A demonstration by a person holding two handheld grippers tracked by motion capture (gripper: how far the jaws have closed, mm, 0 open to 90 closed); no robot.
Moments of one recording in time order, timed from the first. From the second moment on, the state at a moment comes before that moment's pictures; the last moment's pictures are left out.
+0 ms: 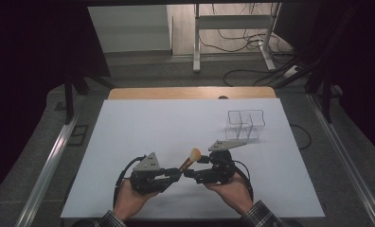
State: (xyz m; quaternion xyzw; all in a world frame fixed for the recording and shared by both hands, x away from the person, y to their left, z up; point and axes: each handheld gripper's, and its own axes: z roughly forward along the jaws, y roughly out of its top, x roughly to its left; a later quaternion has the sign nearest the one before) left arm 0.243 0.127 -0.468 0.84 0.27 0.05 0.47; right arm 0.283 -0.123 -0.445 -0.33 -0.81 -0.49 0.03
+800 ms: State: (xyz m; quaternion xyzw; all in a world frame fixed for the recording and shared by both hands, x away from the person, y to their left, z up) left arm 0.241 0.119 -0.471 0.85 0.25 0.05 0.47; right arm 0.290 -0.127 -0.446 -0.36 -0.76 -0.52 0.13
